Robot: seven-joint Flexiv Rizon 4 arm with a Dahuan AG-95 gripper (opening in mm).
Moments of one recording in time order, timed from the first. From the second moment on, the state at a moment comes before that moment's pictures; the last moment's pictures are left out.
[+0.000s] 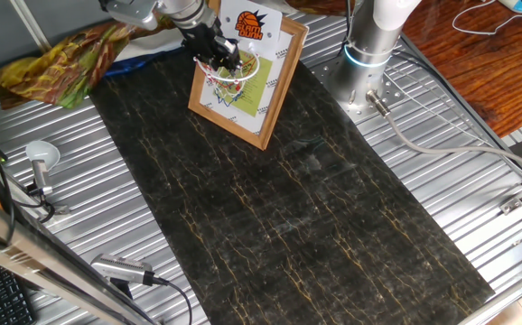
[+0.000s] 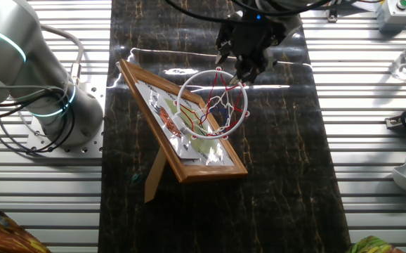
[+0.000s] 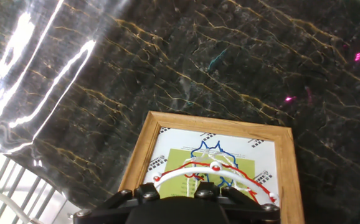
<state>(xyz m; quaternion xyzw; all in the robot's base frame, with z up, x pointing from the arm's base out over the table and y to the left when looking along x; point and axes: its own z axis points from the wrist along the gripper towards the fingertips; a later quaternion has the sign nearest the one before) 0.410 -0.016 0.279 0.30 -0.94 -0.05 0.15</state>
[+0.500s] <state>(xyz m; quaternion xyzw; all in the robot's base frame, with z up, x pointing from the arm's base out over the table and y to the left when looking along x) 0.431 0.054 0.299 0.27 -0.96 -0.04 0.12</state>
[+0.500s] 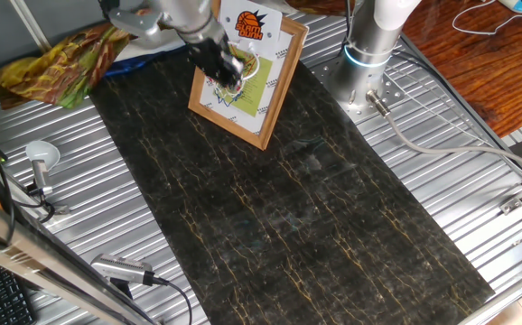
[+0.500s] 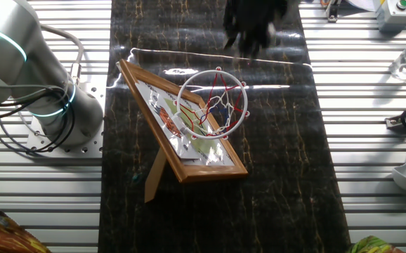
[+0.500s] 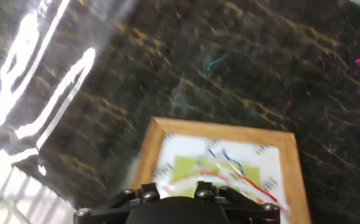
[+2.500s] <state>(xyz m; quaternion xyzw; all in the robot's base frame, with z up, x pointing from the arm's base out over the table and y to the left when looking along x) 0.467 0.189 0.300 0.15 -0.99 -0.02 0.00</state>
